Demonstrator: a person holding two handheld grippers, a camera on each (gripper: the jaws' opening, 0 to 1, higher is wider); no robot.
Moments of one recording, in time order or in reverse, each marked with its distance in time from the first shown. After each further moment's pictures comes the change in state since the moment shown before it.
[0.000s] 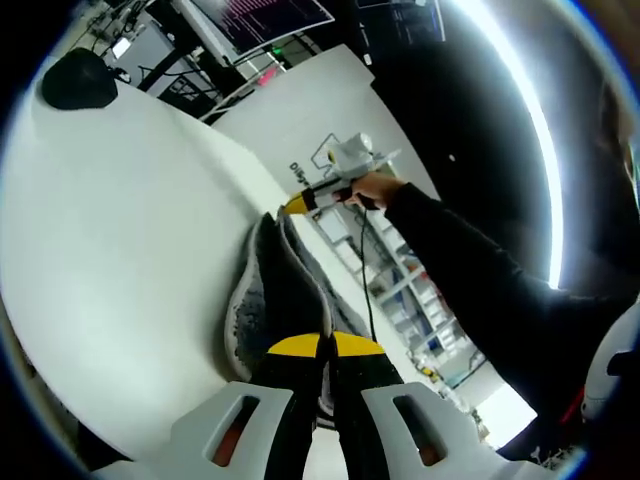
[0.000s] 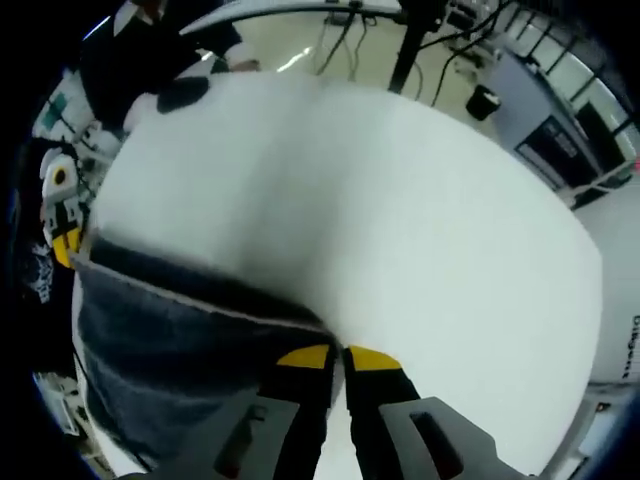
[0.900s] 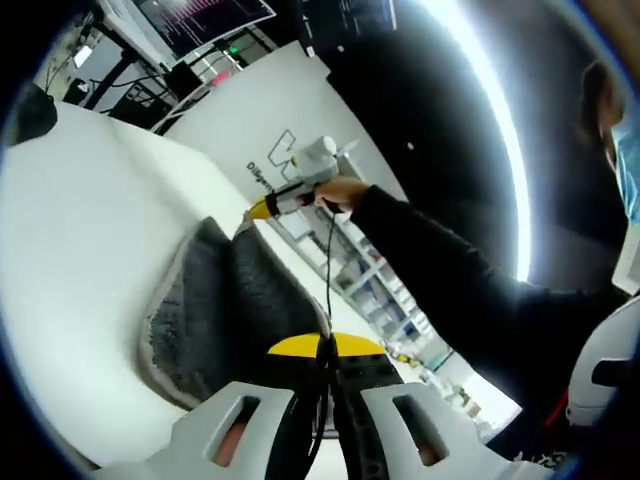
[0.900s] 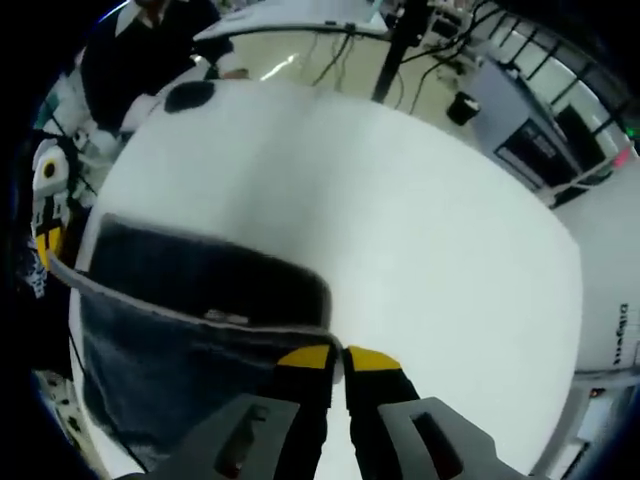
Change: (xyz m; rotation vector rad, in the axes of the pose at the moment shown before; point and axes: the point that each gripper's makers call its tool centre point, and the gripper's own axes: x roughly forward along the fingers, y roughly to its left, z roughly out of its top) left arm 0.006 -0.056 -0.003 0.090 0.024 -0.164; right arm -0.040 0.002 -0.029 0.023 -0.038 -0.093
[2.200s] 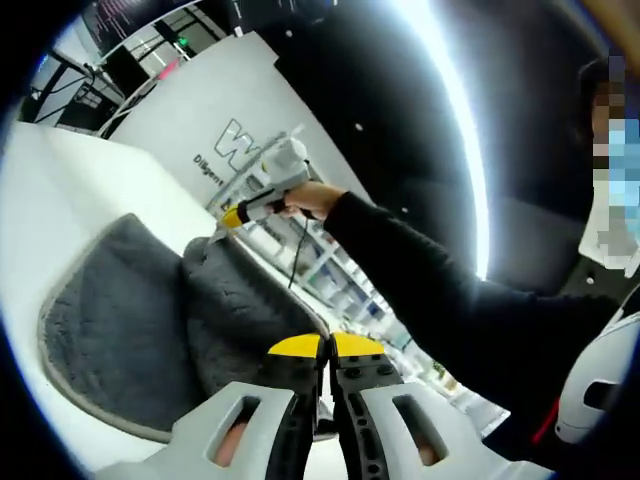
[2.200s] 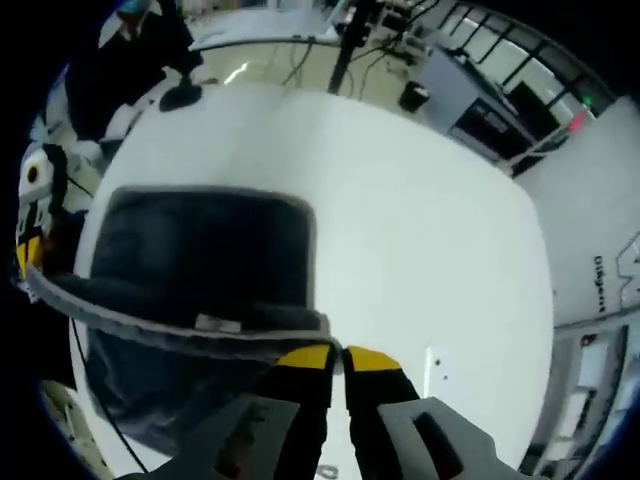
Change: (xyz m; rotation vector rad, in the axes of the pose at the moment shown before) left arm 0.028 -0.082 -0.023 0.085 0.073 -0.206; right arm -0.071 0.015 -0.084 0.122 -0.006 -0.151
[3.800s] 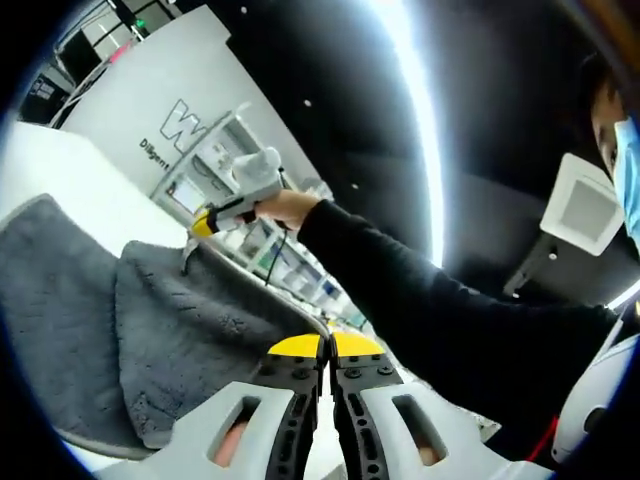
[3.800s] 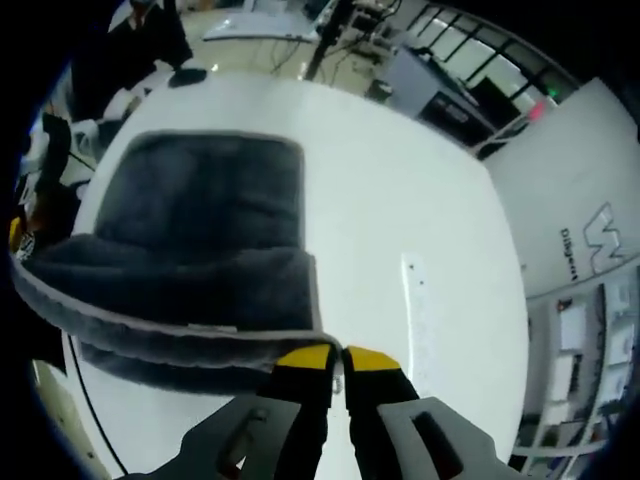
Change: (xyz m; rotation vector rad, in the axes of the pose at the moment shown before) left arm 0.048 -0.083 -0.043 0.055 0.098 -0.212; right arm -0.070 0.007 -0.122 0.075 -0.007 -0.150
